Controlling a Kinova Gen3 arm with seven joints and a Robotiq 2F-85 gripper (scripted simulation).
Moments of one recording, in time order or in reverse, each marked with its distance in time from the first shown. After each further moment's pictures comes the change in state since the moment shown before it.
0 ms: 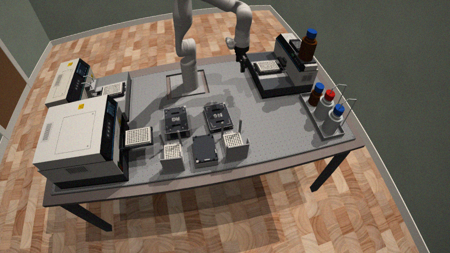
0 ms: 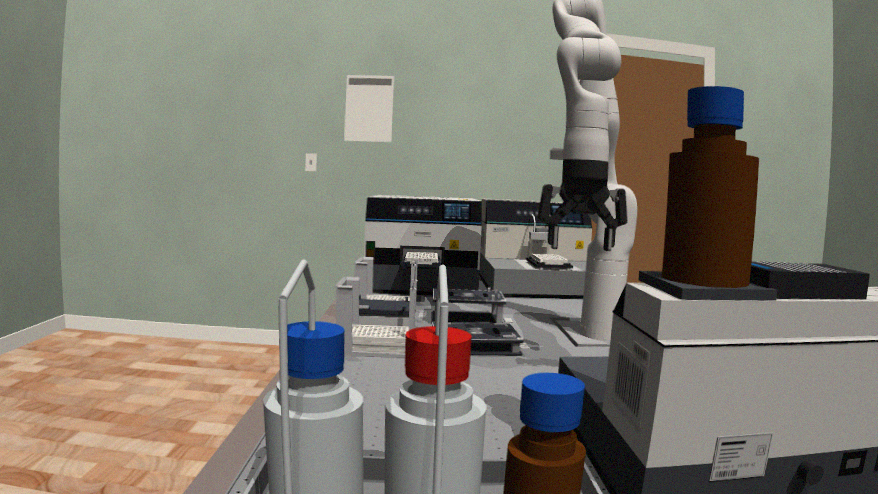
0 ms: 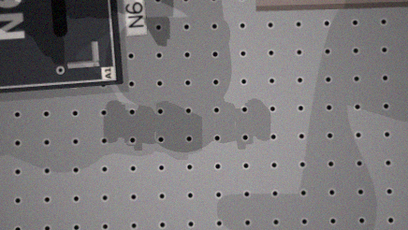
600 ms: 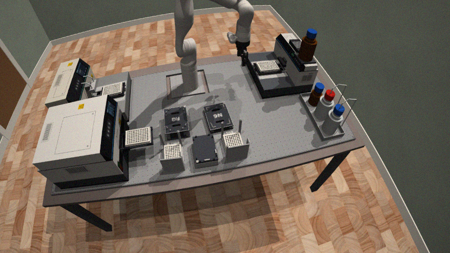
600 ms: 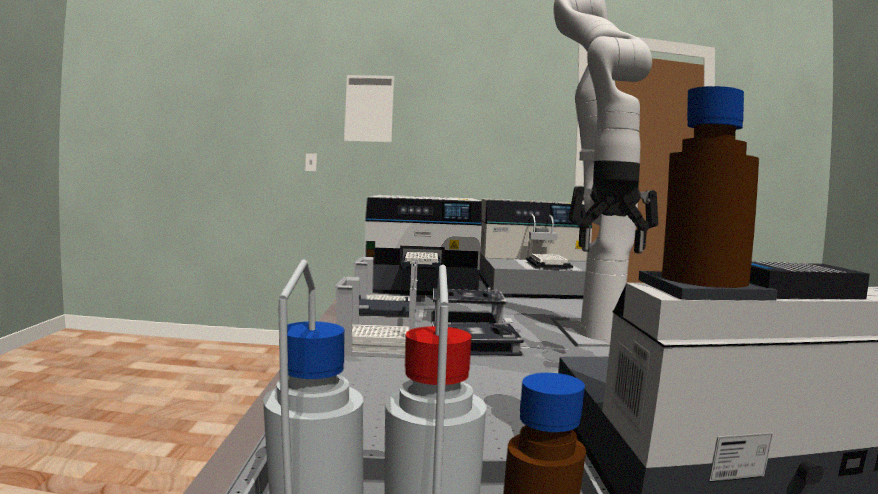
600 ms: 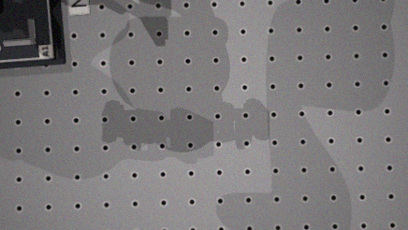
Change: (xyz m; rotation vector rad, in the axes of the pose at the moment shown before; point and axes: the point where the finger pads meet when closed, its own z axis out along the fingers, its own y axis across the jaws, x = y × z) arm -0.019 0.048 0.000 -0.003 -0.001 0.007
